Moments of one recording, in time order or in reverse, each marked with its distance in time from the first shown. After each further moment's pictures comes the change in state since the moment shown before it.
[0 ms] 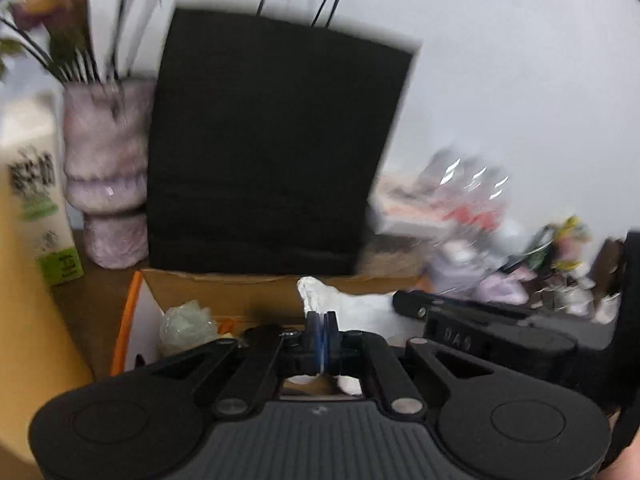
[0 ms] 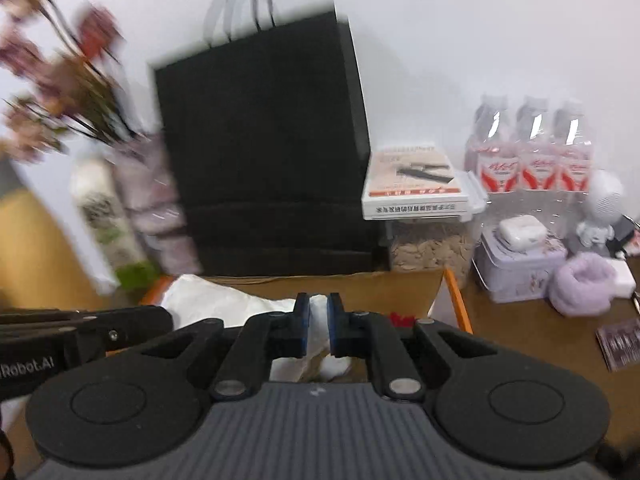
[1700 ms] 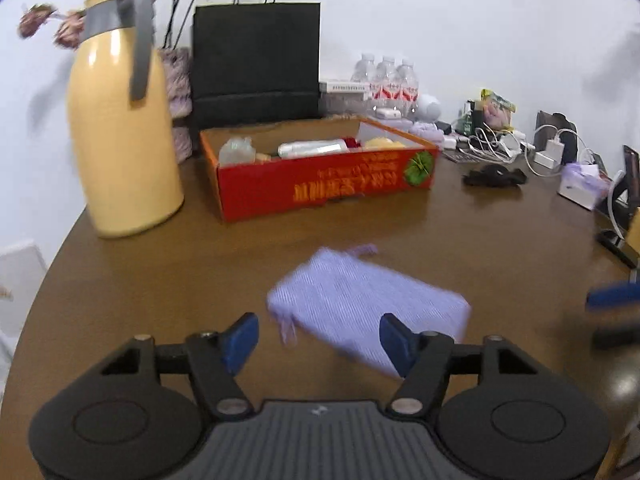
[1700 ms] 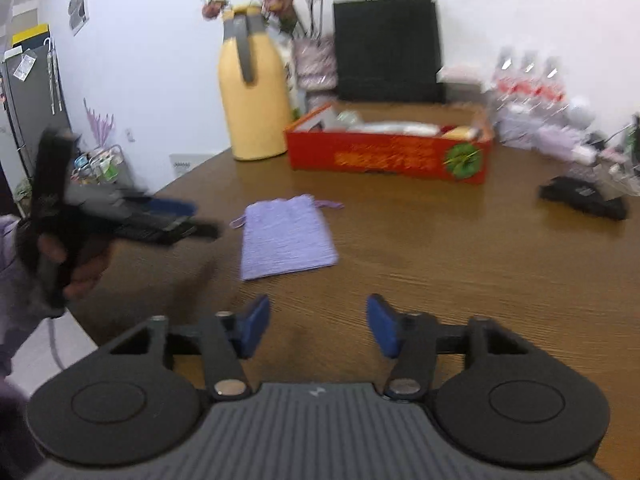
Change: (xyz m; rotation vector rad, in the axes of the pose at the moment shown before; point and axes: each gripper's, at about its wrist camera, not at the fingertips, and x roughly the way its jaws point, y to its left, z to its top) left arm -0.210 0.039 -0.260 0.273 -0.024 -0.027; right arm -0.310 0.057 -0.277 -0.159 0.104 0.206
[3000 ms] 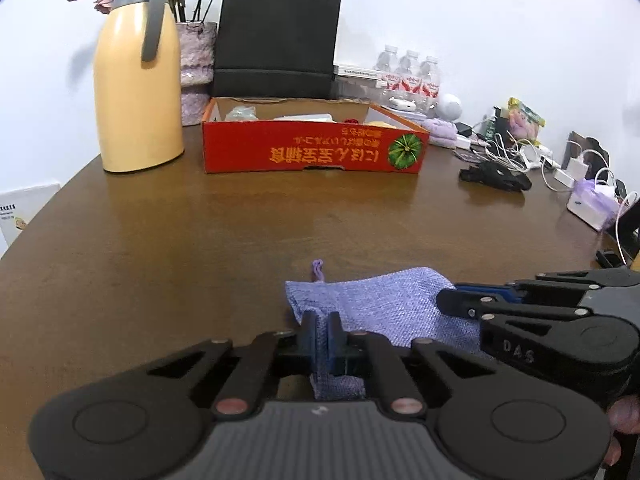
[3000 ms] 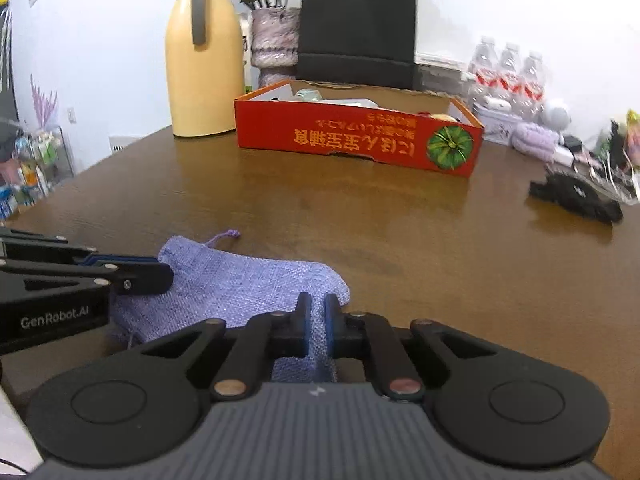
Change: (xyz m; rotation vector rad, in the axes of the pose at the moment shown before) left arm -0.033 -0.090 -0.048 -0.170 0.040 0.097; right arm 0.073 0.007 -0.010 -0.012 -0.012 -0.213
